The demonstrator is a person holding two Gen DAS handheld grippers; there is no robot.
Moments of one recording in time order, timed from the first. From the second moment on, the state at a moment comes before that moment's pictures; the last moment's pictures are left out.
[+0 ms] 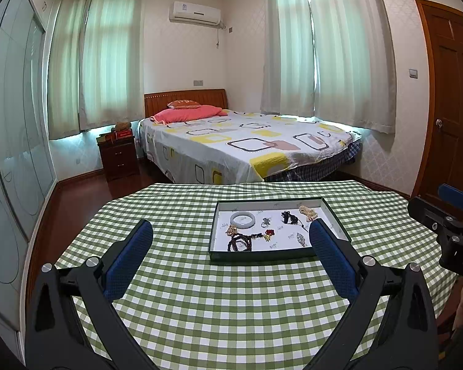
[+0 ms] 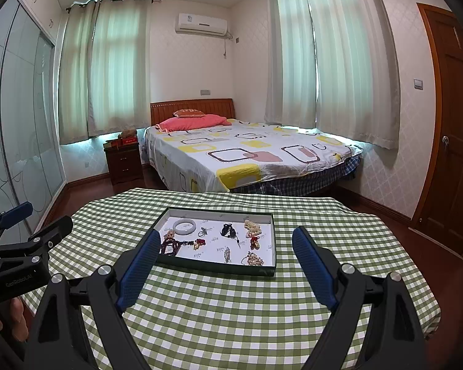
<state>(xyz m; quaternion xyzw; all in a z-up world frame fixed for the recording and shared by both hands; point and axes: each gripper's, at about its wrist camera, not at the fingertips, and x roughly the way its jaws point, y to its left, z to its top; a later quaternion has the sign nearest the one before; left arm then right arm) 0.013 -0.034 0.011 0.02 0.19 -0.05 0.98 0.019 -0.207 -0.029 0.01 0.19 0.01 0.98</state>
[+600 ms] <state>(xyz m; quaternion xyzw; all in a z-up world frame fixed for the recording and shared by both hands) 0.014 -0.031 0.007 0.02 0.19 -0.04 0.98 0.019 -0.207 -0.029 0.01 0.19 0.01 0.98</state>
